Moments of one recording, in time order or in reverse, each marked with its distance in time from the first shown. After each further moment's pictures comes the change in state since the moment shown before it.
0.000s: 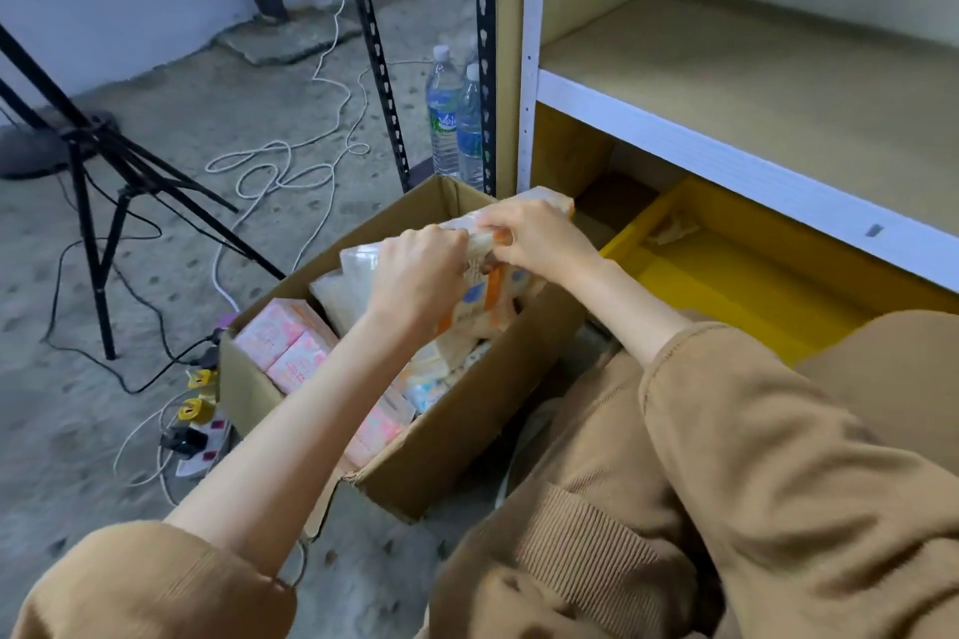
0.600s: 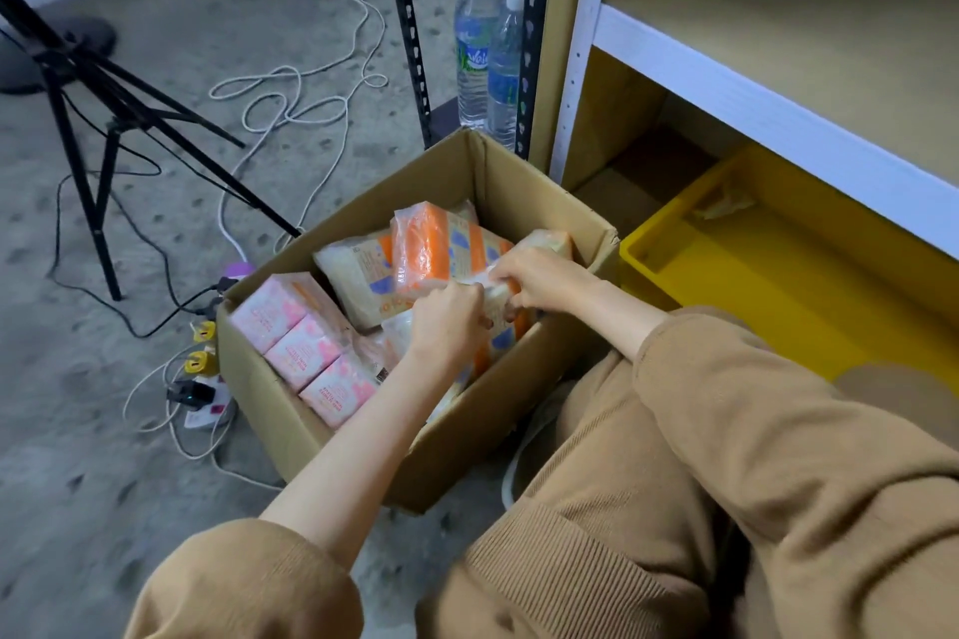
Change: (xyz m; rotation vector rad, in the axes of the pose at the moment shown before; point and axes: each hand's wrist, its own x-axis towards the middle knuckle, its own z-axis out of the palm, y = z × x) left_hand 0.013 -0.004 0.106 -0.213 -0.291 -0.101; right_hand 0.035 0.043 0.088 -0.089 -0.490 -0.018
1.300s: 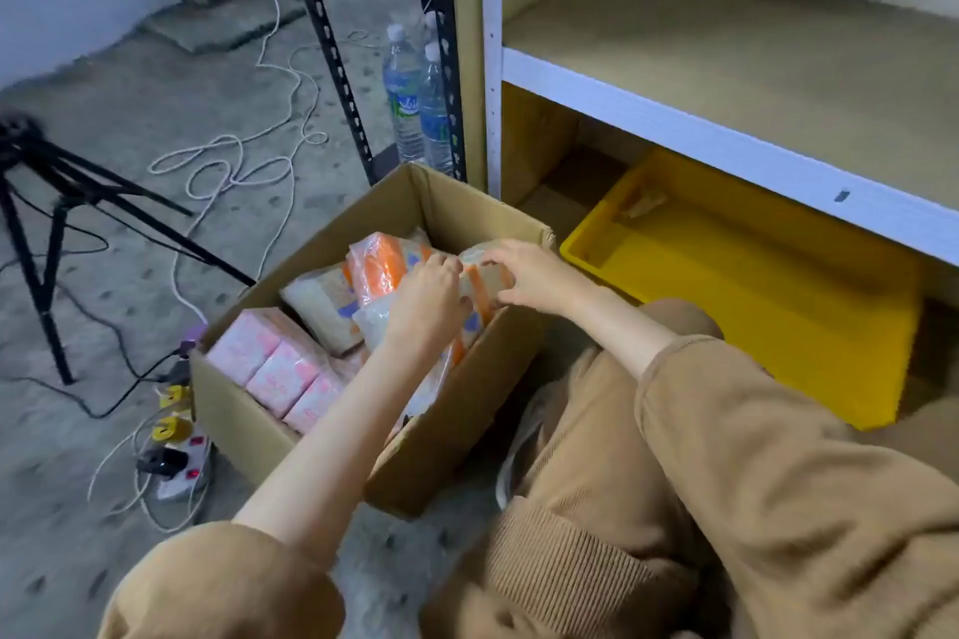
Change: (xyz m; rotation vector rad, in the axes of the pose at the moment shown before) left_hand -0.014 0.017 -0.036 -0.104 0.073 0.156; right_hand -0.063 -0.012 -0.012 0.206 0.235 0.172
